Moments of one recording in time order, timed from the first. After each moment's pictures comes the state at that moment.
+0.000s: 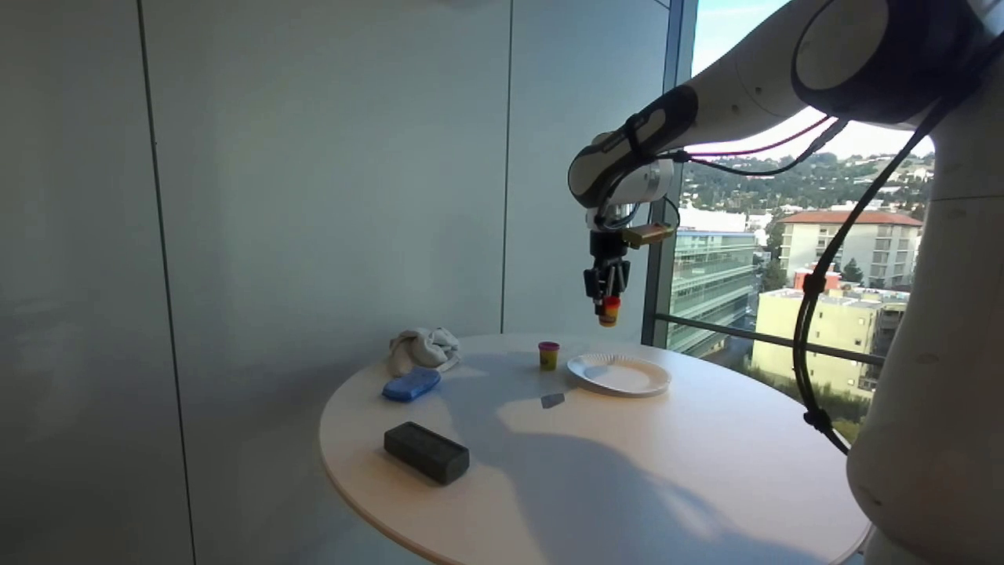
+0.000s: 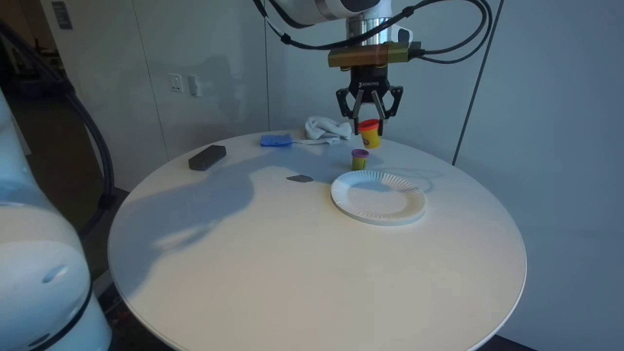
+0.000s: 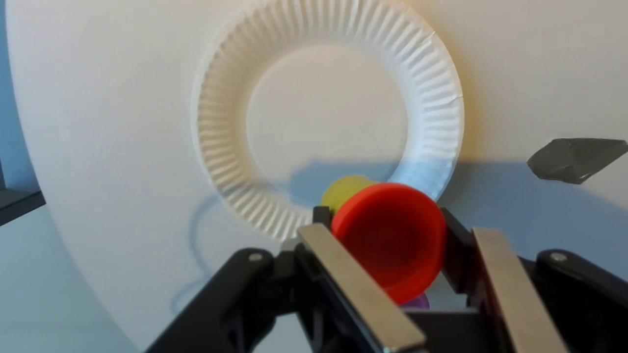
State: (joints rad) arm -0.21 -0.01 -0.22 -1.91 -0.14 2.00 -0.43
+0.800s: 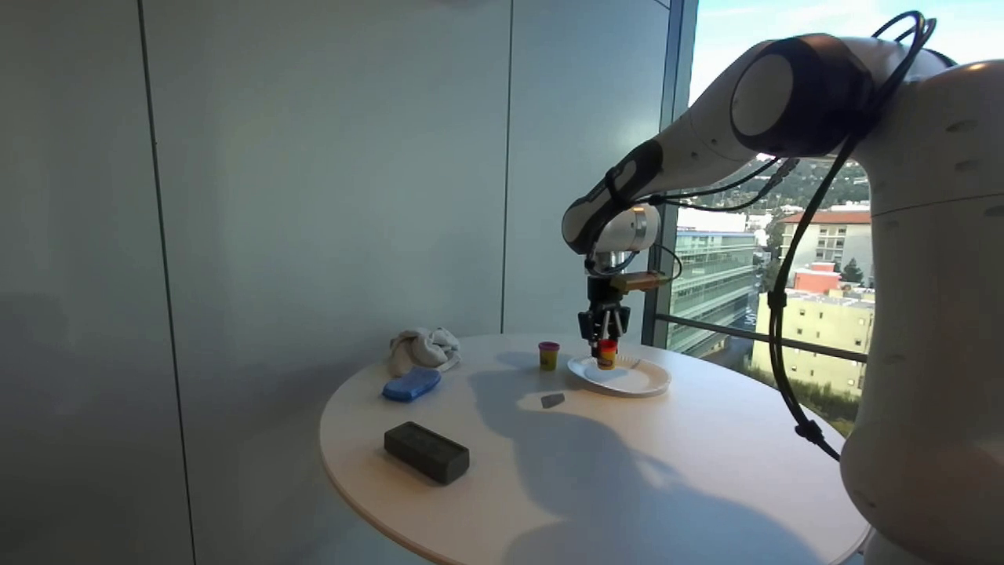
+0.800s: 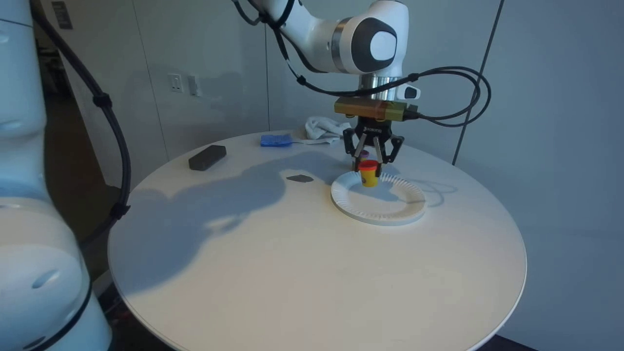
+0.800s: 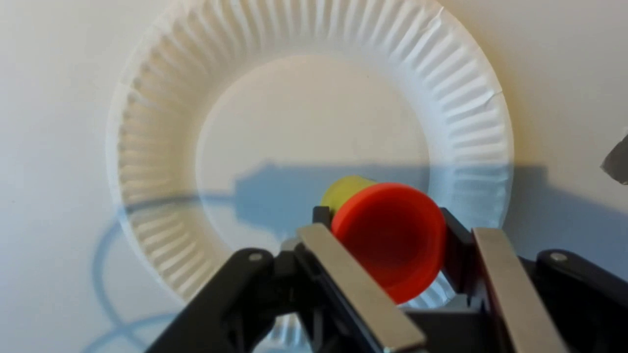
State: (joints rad) arm -0.26 0.18 -0.22 -1.91 -0.03 2.06 -0.34
